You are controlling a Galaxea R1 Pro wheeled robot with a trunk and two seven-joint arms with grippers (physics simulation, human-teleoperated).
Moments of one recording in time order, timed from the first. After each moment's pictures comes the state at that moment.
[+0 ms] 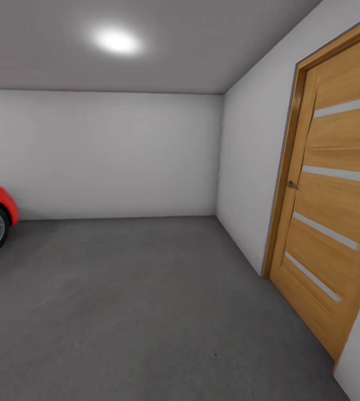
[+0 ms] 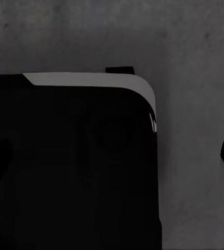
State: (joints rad) left arm 0.00 0.00 0.00 -0.04 0.01 -0.05 0.00; right arm 0.00 -0.01 -0.03 0.01 -0.02 -0.15 0.00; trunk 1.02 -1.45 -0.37
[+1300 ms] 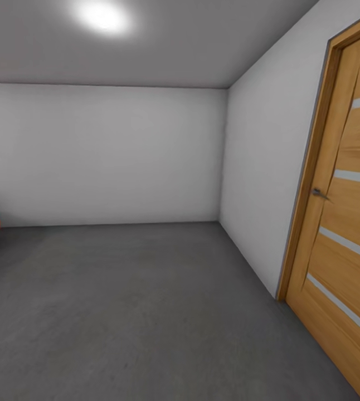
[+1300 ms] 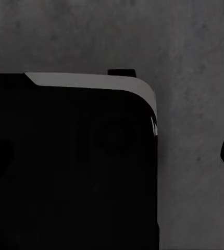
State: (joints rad) left arm 0.00 0.00 0.00 -0.04 0.01 -0.05 0.00; right arm 0.00 -0.01 -0.02 0.01 0.01 -0.15 0.00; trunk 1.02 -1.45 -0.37
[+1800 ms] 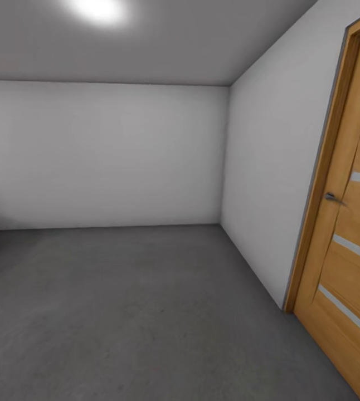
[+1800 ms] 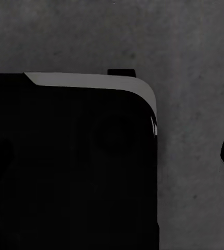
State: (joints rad) left arm 0.00 0.00 0.00 -0.04 0.01 -0.05 0.00; right arm 0.00 -0.01 -0.02 0.01 0.01 -0.15 0.00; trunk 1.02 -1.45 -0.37
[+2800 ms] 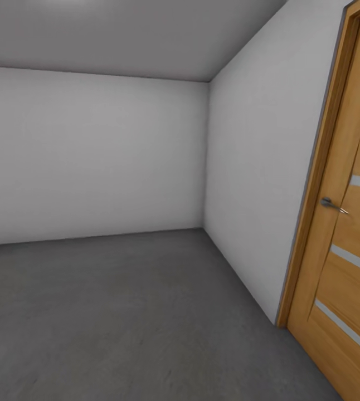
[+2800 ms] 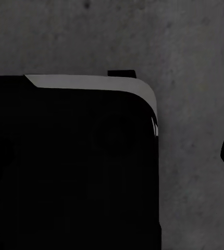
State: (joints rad) left arm 0.00 0.00 0.00 -0.04 0.01 -0.05 0.00; right arm 0.00 -0.01 -0.03 0.01 0.00 -0.16 0.00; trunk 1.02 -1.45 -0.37
